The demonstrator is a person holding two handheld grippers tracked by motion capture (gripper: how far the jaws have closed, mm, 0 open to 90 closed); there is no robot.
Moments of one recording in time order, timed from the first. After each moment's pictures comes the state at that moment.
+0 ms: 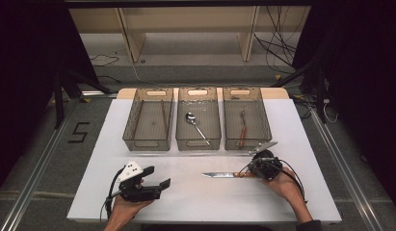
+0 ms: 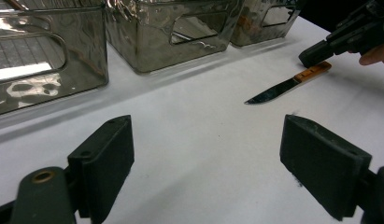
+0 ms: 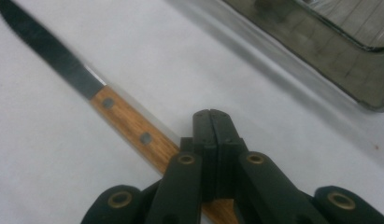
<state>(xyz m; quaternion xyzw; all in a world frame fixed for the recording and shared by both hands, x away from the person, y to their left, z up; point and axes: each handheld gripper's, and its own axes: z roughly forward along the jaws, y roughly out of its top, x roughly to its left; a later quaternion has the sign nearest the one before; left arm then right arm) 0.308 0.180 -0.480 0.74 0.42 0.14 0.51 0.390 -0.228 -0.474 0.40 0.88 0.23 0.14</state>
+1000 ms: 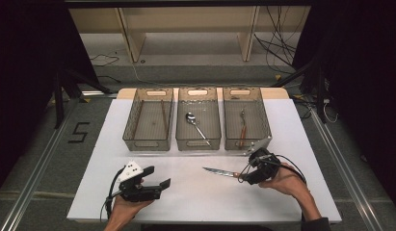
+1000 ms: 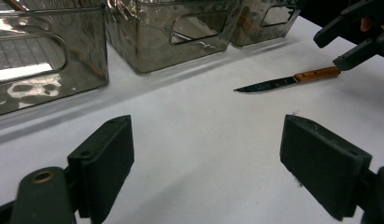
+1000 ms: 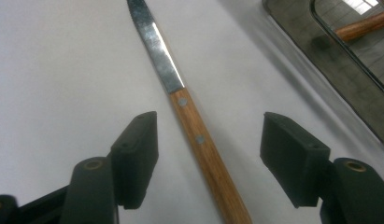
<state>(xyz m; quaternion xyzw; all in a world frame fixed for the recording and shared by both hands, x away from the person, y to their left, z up) 0.308 0.180 -0.480 0.74 0.42 0.15 0.51 0.384 -0.213 -0.440 0.30 0.92 0.22 0.09</state>
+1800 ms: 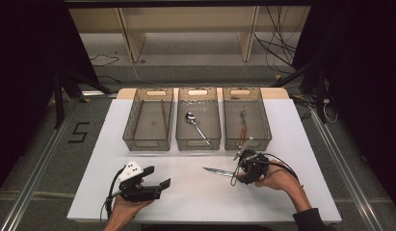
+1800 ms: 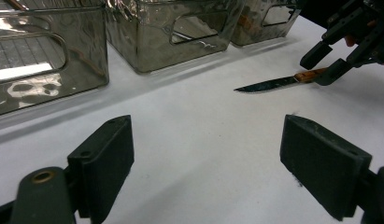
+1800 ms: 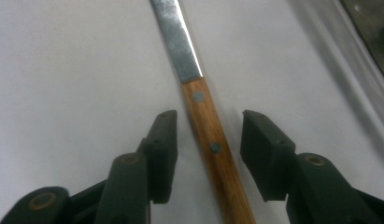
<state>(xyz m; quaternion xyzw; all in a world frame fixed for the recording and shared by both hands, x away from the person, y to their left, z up) 0.309 0.180 -0.481 0.74 0.42 0.15 0.51 0.398 -0.188 -0.459 0.26 0.96 0.13 0.06</state>
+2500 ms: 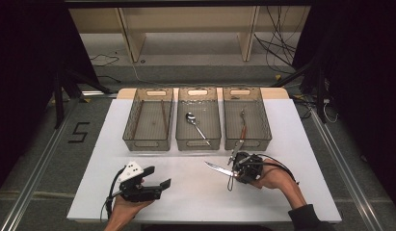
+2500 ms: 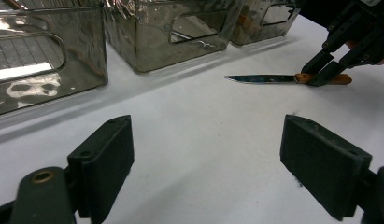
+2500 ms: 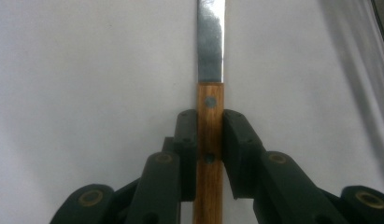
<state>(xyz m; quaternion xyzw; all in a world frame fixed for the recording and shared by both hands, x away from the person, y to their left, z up) 0.308 0.180 -0.481 0.74 0.42 0.14 0.51 0.396 -0.173 -0.460 0.20 0.97 0.09 0.06</state>
